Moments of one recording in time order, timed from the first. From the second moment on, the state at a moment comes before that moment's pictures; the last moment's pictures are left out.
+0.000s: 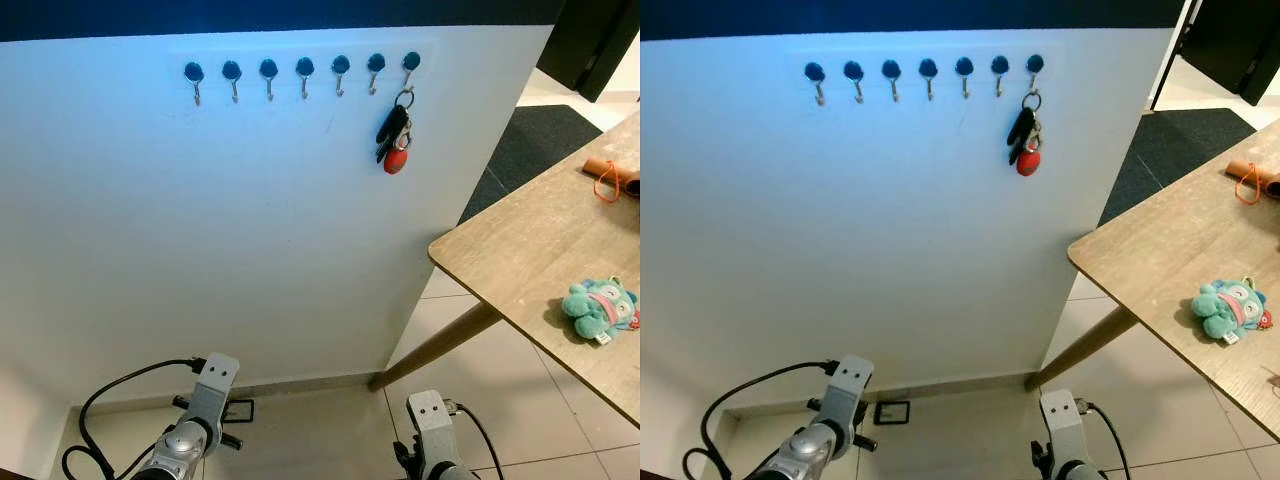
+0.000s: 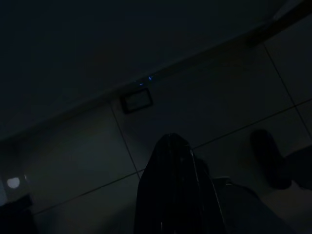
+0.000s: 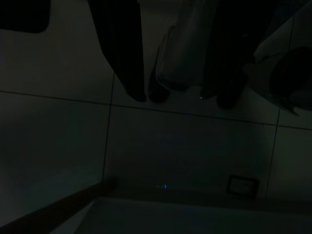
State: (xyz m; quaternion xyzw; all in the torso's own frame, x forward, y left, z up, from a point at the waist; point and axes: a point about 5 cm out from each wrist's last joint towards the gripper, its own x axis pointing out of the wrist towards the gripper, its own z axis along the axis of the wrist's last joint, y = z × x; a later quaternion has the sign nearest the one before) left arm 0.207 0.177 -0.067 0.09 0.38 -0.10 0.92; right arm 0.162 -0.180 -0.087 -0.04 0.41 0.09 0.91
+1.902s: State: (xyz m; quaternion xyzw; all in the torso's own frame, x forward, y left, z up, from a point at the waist) left arm 0.204 0.180 -0.070 0.11 0.39 -0.08 0.91; right arm 0.159 -0.178 -0.090 -0.07 0.43 0.11 0.90
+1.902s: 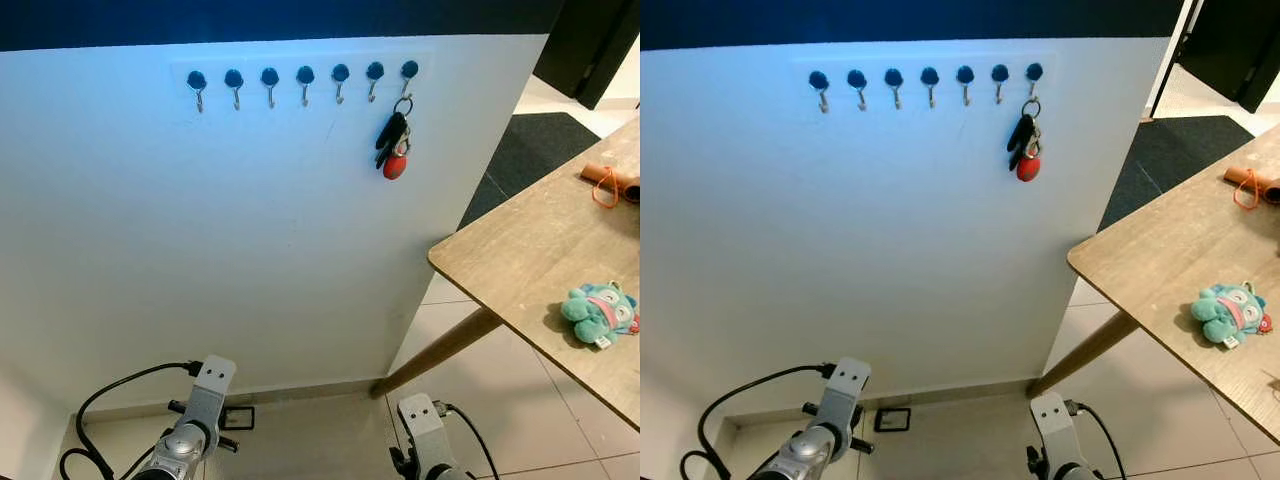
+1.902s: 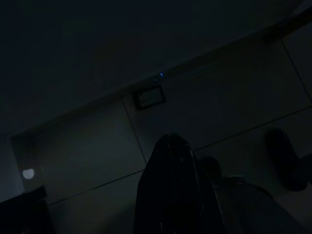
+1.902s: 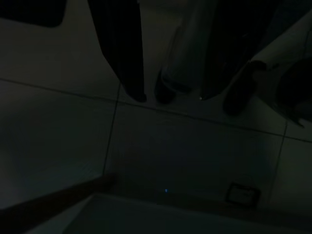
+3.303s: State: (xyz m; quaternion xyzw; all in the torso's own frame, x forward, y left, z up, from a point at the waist) left arm 0.209 0.179 -0.069 0.13 0.39 -0.09 0.91; right arm 0.148 -0.194 -0.094 -0.04 0.45 0.02 0.89
